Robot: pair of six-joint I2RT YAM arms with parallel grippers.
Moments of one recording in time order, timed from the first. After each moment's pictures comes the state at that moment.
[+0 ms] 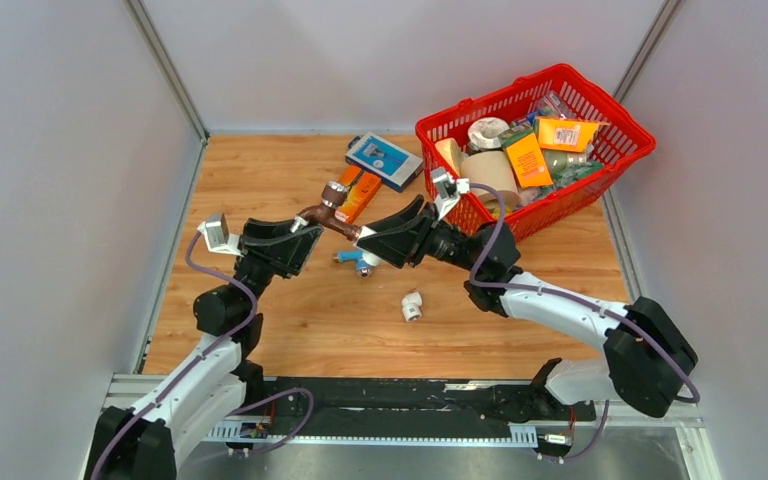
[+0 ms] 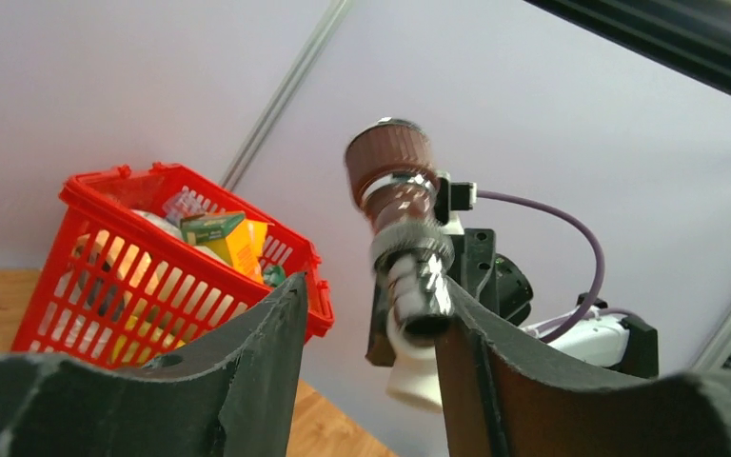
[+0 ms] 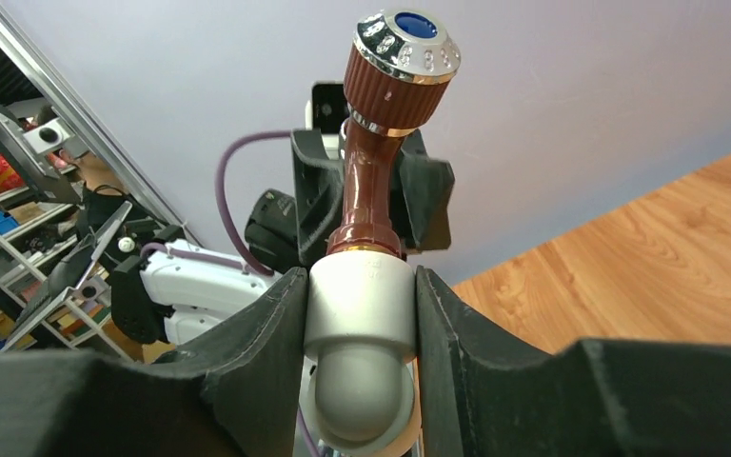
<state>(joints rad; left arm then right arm) -0.32 0.78 0.24 1.28 0.38 -1.06 0.81 1.34 0.74 1.07 -0.51 0.86</state>
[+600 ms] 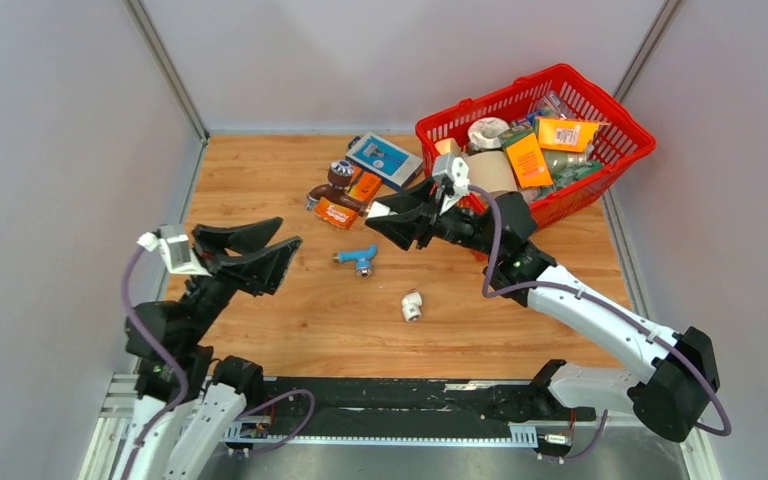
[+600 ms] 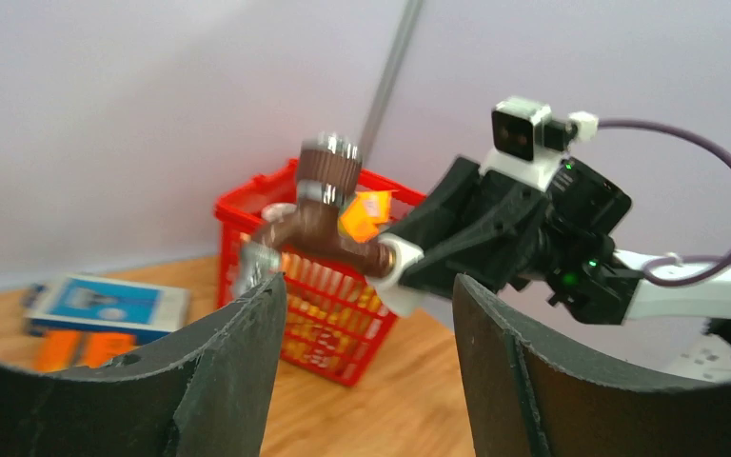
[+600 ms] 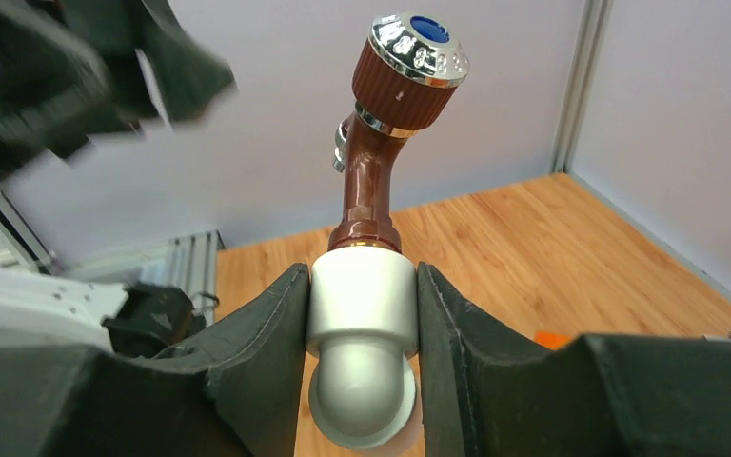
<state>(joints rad) -0.32 0.29 0.58 0.22 0.38 -0.63 0.77 1.18 0.95 0.56 -0.50 0.27</state>
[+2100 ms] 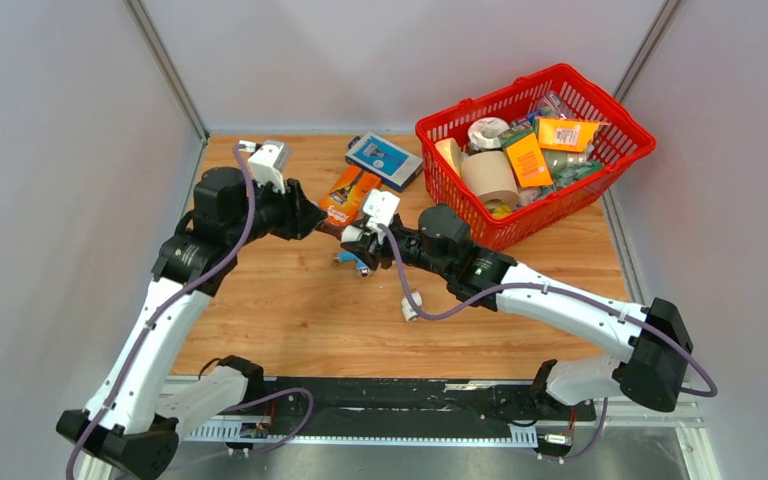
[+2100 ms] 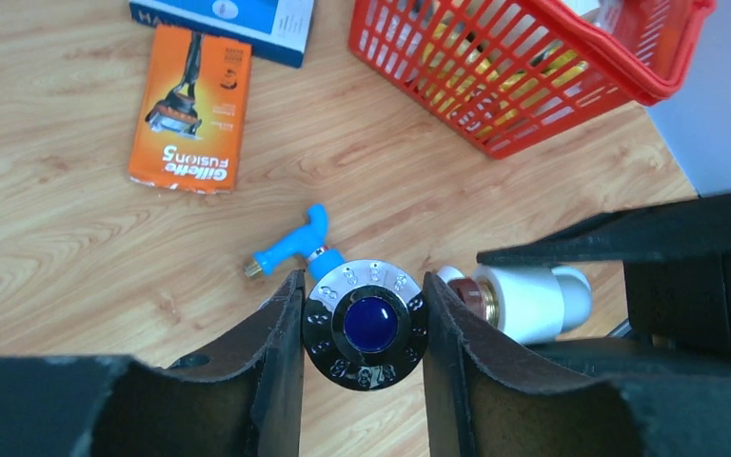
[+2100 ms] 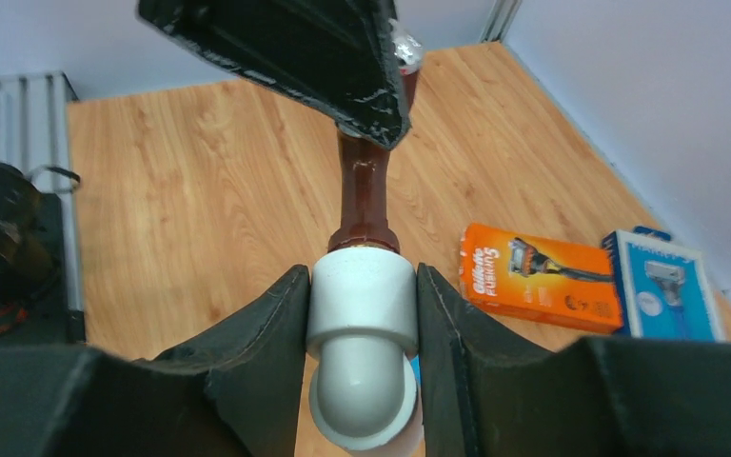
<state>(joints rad) -0.36 1.01 1.25 -0.67 0.29 -0.22 1.00 1.34 1.09 0.13 -0.13 -0.22</state>
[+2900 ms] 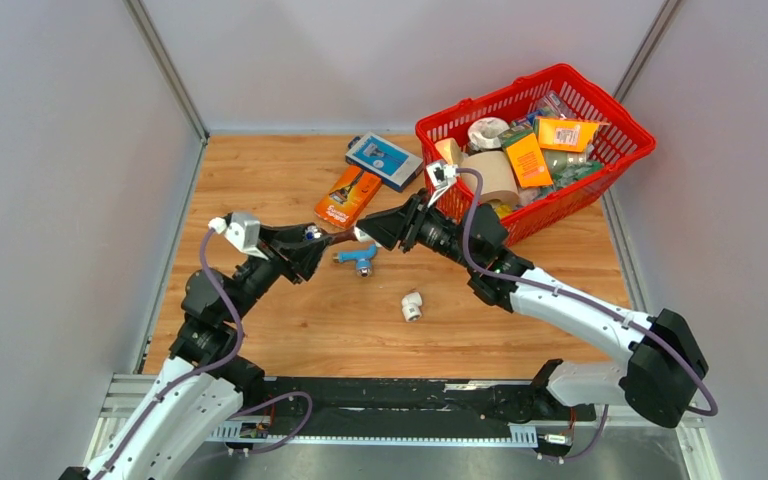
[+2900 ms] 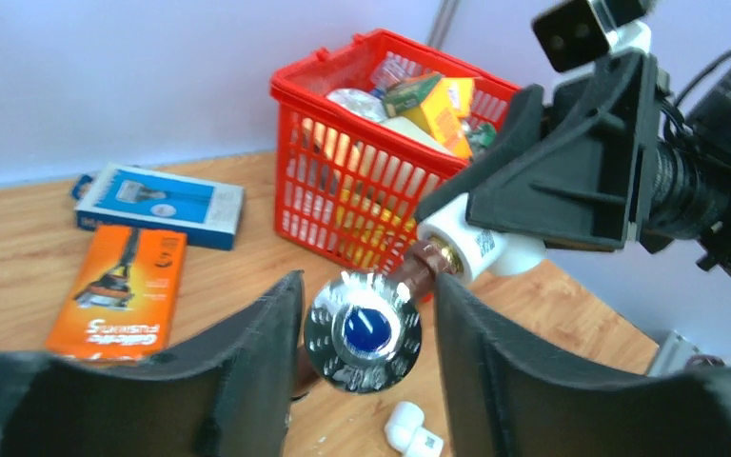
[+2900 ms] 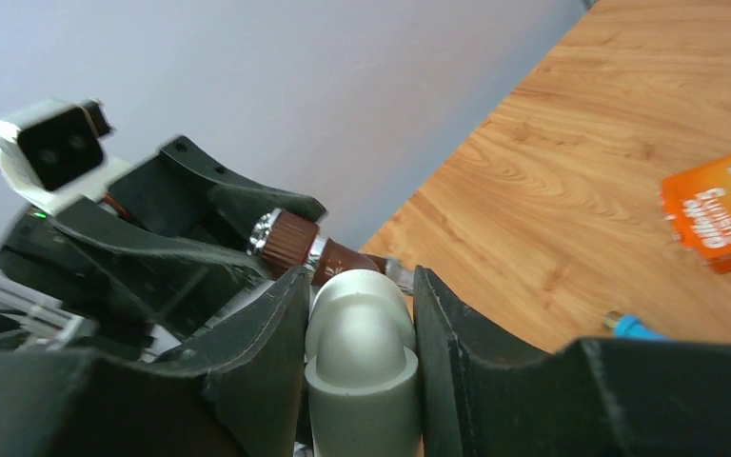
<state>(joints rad) -0.47 0.46 0.50 0.20 0.24 -0.32 0.82 1.25 0.87 0.52 -0.22 0.77</state>
